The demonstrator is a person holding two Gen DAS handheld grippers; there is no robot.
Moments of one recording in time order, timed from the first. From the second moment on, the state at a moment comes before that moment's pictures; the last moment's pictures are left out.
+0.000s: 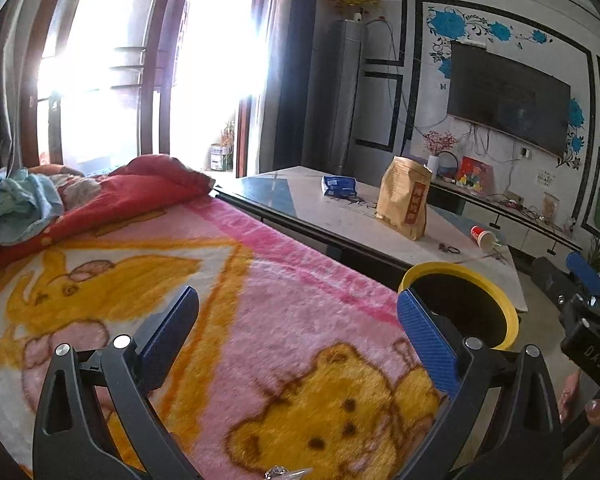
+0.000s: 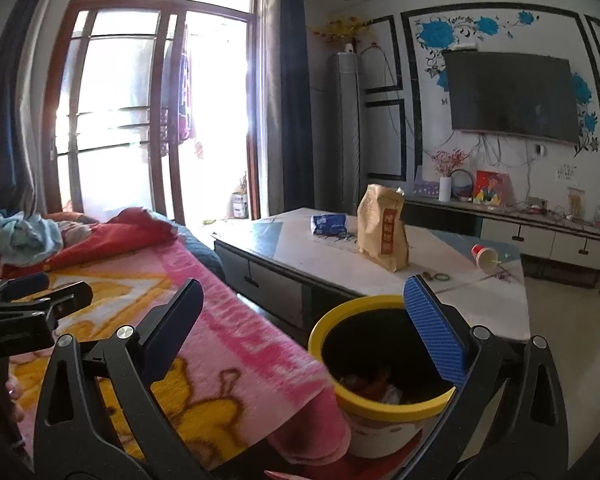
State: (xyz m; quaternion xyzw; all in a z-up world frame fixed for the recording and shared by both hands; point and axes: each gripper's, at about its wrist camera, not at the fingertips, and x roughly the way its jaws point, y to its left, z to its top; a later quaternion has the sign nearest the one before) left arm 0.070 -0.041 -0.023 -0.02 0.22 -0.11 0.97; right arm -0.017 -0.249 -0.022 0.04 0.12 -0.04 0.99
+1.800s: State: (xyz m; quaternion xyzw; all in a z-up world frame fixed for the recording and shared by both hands) left arm 0.058 -0.034 -0.021 -0.03 0.21 -0.10 0.97; right arm -0.017 -0.238 -0.026 0.05 0.12 -0.05 0.99
